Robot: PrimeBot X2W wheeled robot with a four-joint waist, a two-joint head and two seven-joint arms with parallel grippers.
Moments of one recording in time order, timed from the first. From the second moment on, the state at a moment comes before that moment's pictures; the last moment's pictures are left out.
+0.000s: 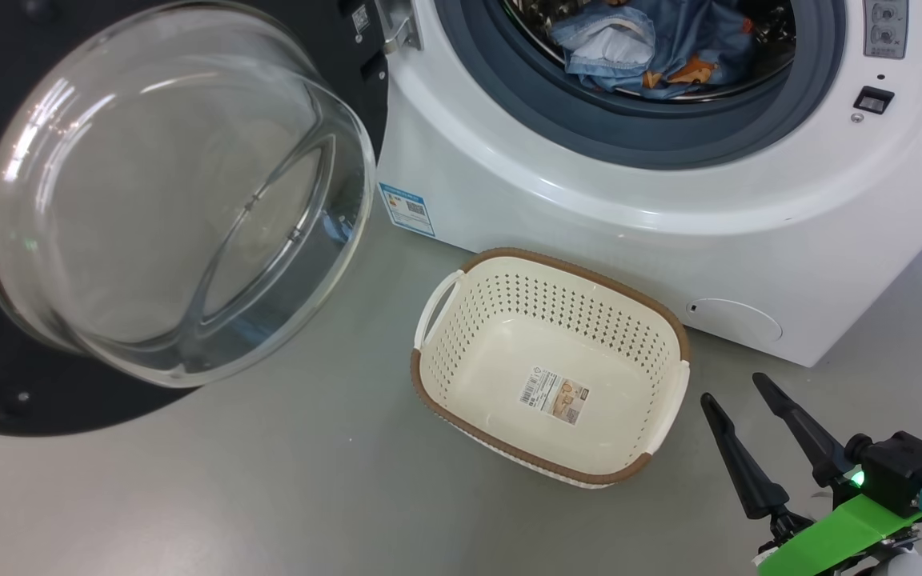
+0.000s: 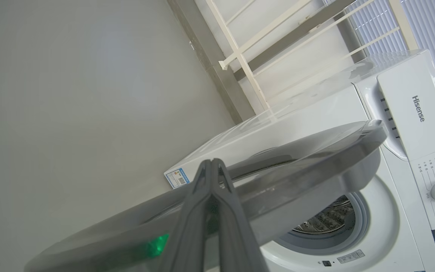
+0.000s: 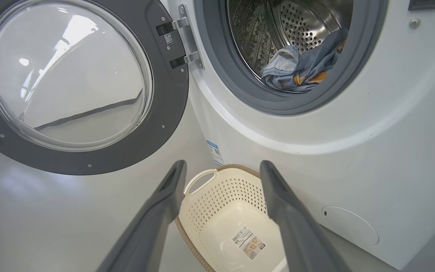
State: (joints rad) left arm -0.82 0.69 0.00 0.80 -1.53 -0.13 0.76; right arm -0.07 -0.37 0.25 0.11 0.48 0.13 -0.26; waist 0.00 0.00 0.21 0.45
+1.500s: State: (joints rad) left arm -0.50 0.56 0.03 -0.06 -1.68 -0.13 1.29; right arm -0.03 -0.34 0.20 0.08 0.48 0.13 -0.26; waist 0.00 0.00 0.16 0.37
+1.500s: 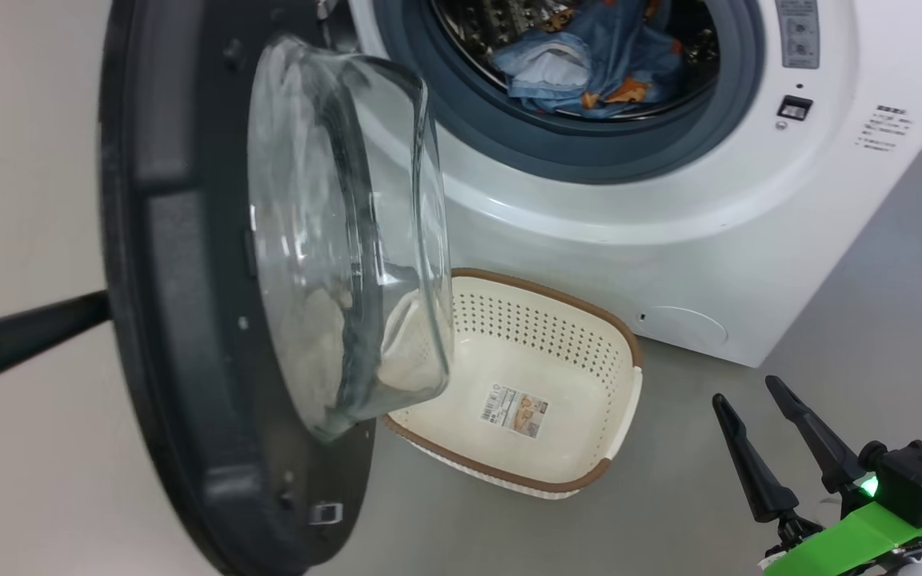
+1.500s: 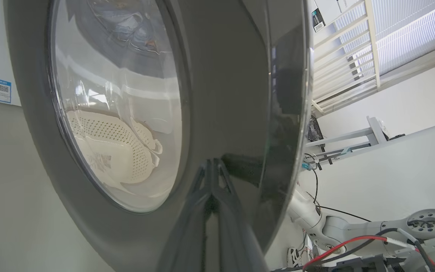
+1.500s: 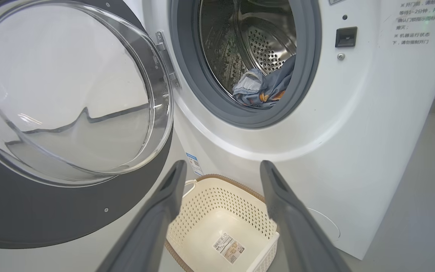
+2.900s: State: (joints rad) left arm -0.73 0.29 -0.12 -0.07 -1.52 -0.13 1.17; right arm -0.05 -0.22 0.18 0.05 0.43 0.13 -0.26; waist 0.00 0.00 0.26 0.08
